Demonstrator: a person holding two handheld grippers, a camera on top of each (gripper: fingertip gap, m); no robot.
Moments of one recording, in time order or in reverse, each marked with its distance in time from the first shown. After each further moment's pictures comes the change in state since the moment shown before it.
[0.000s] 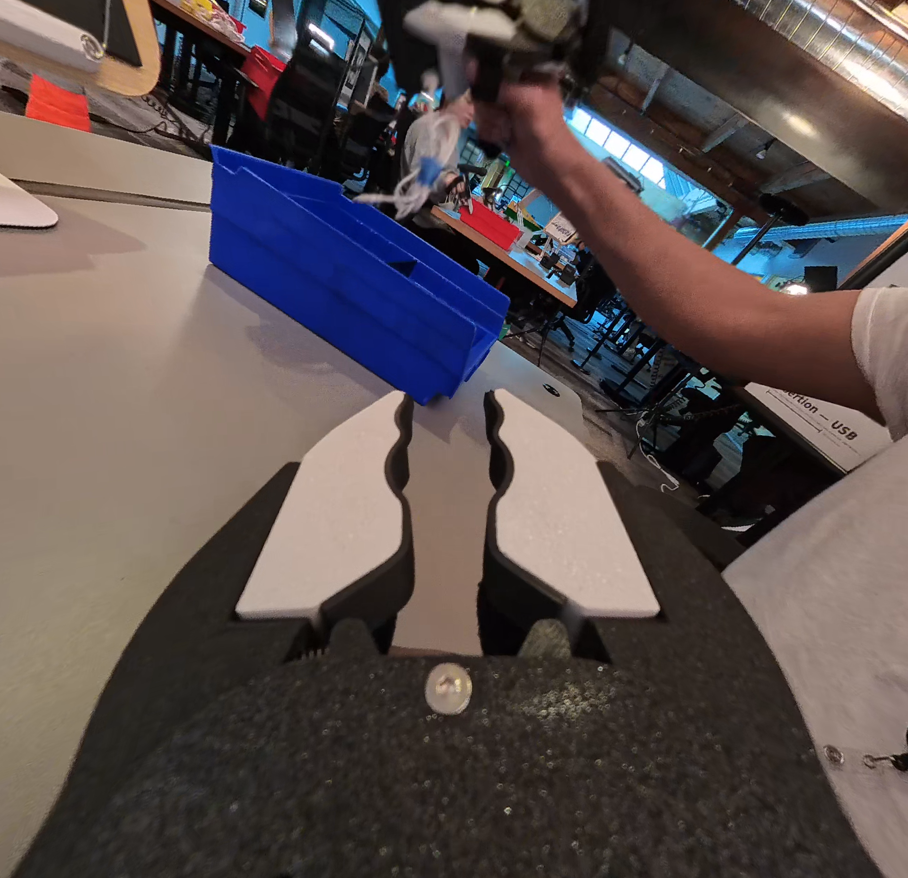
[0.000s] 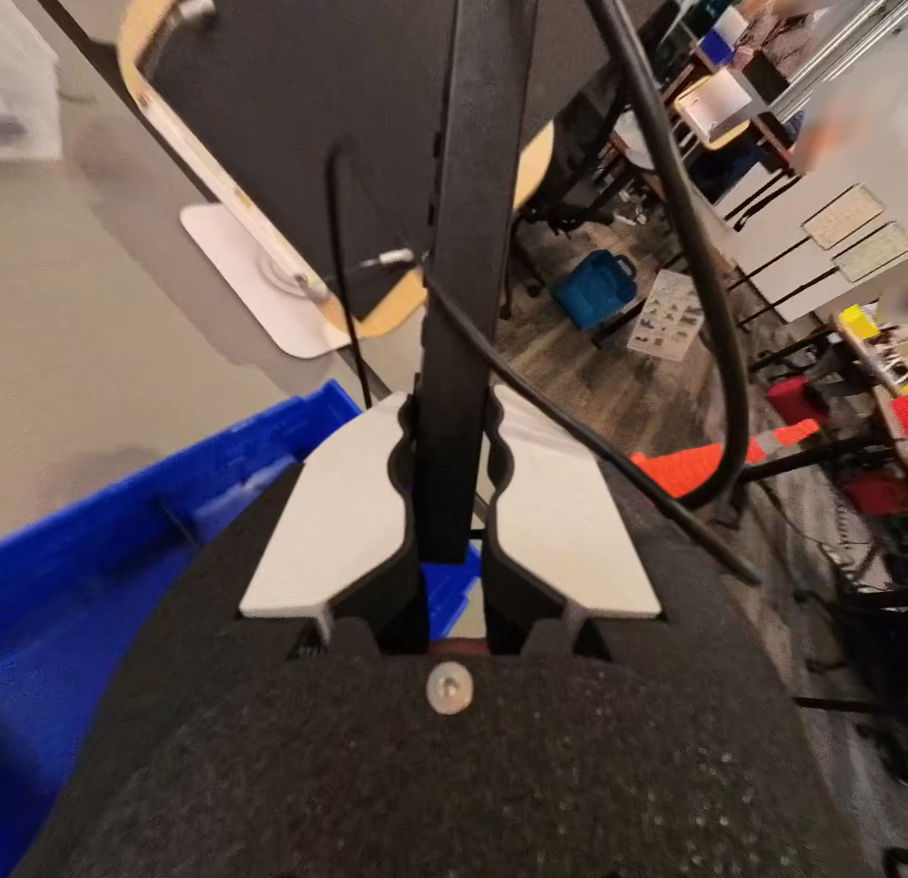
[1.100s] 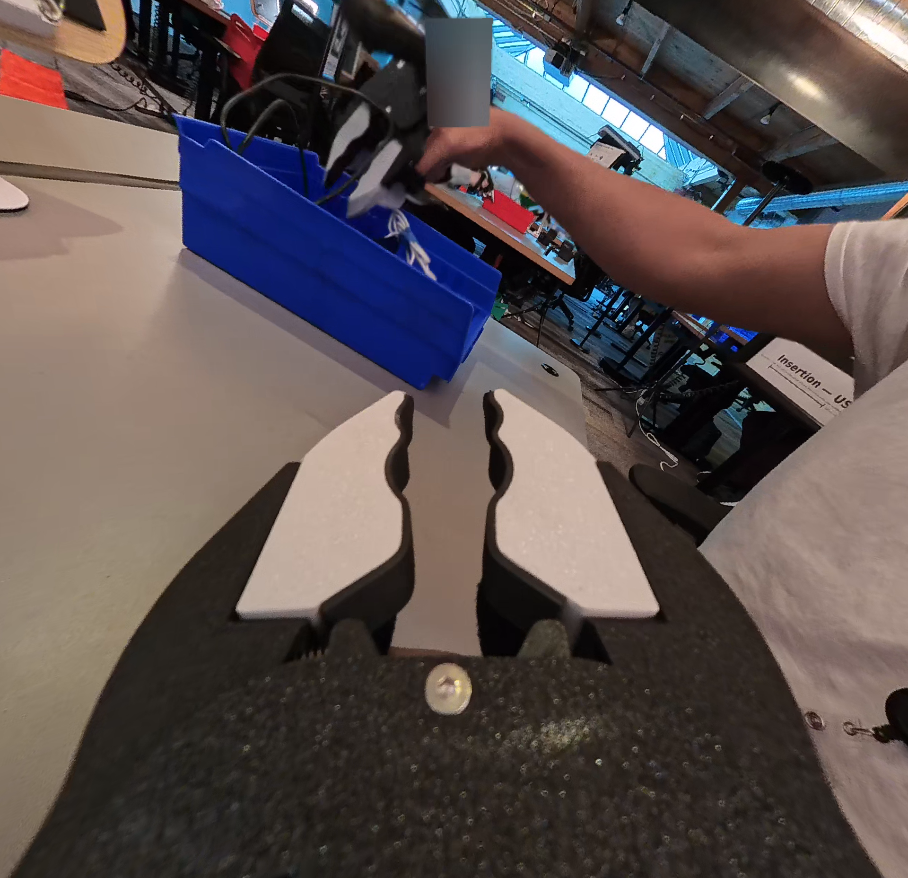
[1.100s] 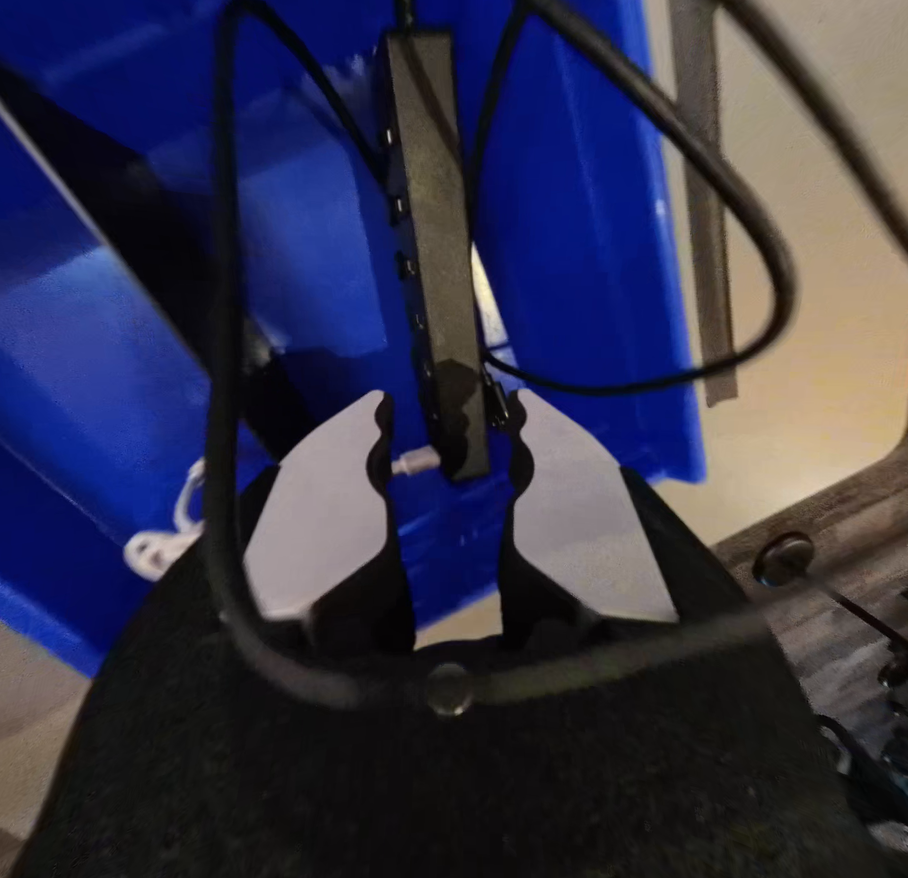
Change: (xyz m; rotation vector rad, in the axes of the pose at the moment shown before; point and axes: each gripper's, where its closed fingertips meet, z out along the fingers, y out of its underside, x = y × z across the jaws) left arm 0.003 0.009 0.003 -0.046 0.013 0.019; right arm -0.075 0.182 0.059 -0.708 -0.529 -0.152
